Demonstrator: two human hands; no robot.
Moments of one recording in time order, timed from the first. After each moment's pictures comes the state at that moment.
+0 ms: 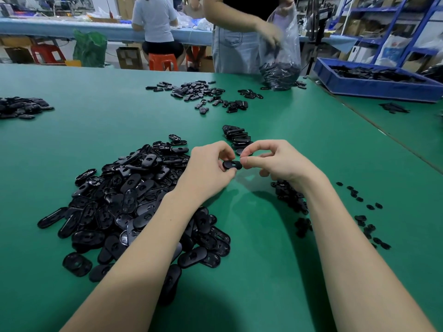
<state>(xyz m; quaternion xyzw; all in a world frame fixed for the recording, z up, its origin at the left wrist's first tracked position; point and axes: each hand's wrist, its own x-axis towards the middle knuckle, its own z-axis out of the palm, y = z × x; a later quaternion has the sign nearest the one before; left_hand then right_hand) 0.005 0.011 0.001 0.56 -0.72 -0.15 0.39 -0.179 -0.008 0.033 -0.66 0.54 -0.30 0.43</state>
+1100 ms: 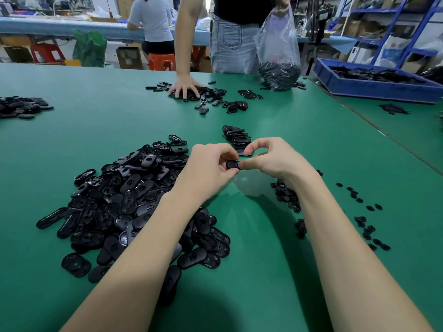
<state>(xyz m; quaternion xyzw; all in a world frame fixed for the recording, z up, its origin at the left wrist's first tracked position) 0.005 0.016 0.009 0.55 -0.73 -0.14 0.38 -0.165 -0.014 0.037 -0.66 0.60 -0.28 0.35</state>
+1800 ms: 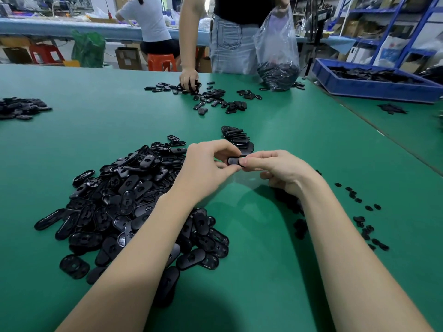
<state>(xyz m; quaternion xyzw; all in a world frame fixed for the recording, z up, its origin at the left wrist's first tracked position) 0.006 0.016 0.010 0.50 -0.71 -0.20 0.45 -0.177 -0.011 0.022 -0.55 0.57 -0.31 0.53</state>
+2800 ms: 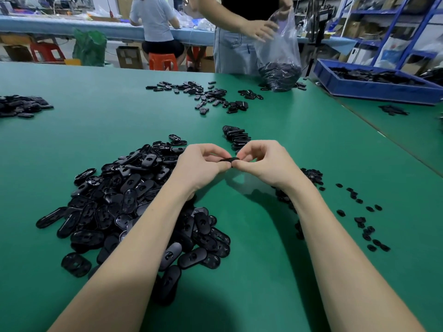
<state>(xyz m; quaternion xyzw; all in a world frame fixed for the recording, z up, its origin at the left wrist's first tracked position) 0.015 0.008 0.008 0.59 -0.55 -0.39 0.44 -0.164 -0.018 0.014 -0.72 0.51 -0.35 0.32</state>
